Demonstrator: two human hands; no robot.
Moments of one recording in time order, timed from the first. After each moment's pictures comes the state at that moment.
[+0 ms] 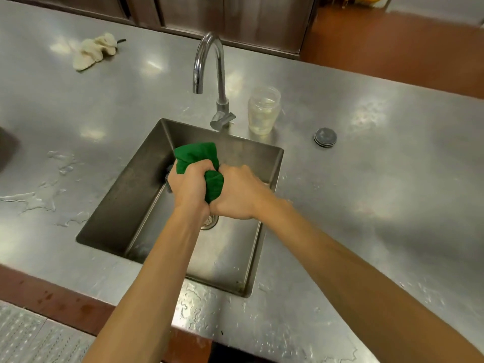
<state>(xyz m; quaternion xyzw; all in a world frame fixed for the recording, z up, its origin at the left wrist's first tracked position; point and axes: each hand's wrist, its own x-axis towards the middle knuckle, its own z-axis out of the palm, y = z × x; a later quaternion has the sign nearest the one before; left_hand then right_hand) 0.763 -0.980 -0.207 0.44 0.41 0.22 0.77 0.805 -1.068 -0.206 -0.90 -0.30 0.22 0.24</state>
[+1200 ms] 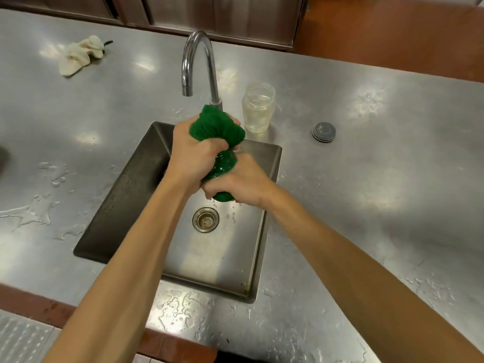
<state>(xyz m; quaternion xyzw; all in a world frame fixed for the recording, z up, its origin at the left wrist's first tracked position) 0.804 -0.959 -0.175 0.68 0.10 0.16 0.71 0.827 -1.070 -0.192 -0.75 -0.23 0.29 0.54</state>
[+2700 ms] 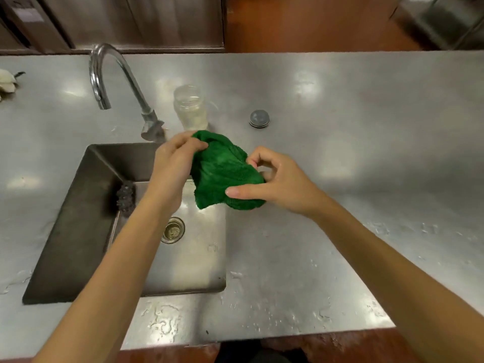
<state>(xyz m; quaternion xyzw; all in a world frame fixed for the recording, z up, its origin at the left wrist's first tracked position) 0.789 -1.052 -0.166 0.69 0.16 0.01 0.71 0.777 -1.247 -0.170 -0.76 -0.13 0.16 0.62</state>
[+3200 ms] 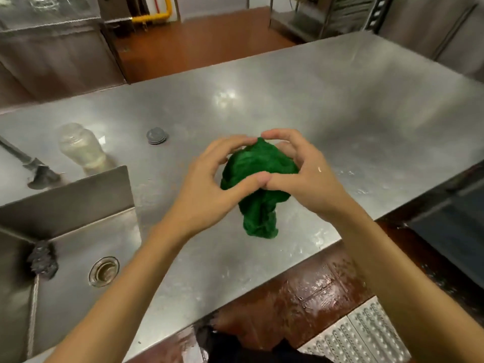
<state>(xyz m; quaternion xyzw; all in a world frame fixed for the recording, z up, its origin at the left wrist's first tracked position) 0.665 -1.289 -0.130 0.79 -0.33 -0.02 0.51 0.607 -1.472 -0.125 -0.75 0.02 -0.06 0.66</state>
